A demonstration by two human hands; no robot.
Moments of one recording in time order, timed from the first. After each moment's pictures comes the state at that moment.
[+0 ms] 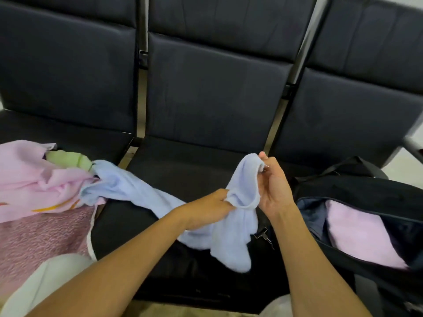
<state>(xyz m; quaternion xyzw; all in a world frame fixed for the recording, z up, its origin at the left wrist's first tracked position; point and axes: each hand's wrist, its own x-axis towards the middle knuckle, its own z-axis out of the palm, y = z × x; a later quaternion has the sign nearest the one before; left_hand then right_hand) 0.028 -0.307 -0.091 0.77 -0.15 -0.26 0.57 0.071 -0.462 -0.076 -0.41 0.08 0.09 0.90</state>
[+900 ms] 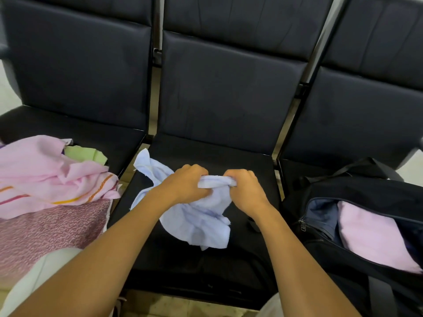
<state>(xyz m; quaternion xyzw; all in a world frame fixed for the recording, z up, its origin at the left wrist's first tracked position) 0.063 -0.240 -0.096 0.96 -0.05 -0.12 0.24 0.072 -0.410 -0.101 -0.95 -0.13 0.04 0.26</state>
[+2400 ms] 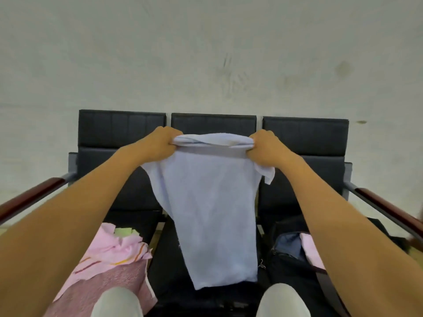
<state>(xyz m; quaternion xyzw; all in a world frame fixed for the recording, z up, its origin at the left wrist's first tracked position) -0.071 -0.152 0.253 0.95 -0.18 0.16 0.19 -0.065 -0.444 0.252 -0.96 -0.13 -0.16 0.19</state>
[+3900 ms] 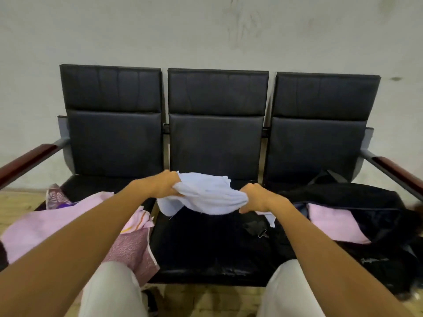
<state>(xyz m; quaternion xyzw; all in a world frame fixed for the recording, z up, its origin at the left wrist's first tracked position) -0.024 -0.150 0.077 0.97 -0.20 -0.12 0.12 -0.020 -0.450 0.048 -0.96 -0.17 0.16 0.15</state>
